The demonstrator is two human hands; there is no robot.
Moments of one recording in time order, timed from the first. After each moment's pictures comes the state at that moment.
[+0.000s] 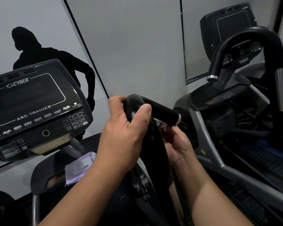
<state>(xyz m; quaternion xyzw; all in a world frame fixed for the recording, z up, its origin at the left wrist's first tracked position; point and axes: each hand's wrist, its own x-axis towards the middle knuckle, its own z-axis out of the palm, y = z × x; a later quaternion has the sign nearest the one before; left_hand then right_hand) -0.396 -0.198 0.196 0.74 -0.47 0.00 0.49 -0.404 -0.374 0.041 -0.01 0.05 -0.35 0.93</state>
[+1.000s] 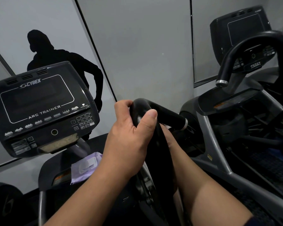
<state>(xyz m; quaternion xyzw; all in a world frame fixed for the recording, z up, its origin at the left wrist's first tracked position) -0.394 -0.199 0.194 0.73 -0.47 -0.01 0.50 -0.404 -0.330 0.109 -0.28 -0.01 -0.21 0.94</state>
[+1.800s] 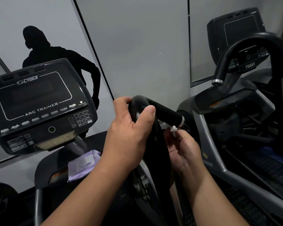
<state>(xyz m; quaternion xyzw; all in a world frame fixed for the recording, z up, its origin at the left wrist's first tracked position) -0.398 -0.198 0.195 0.72 -0.47 -0.01 0.51 -0.442 -0.346 0.064 -0.06 0.19 -0.44 0.88</state>
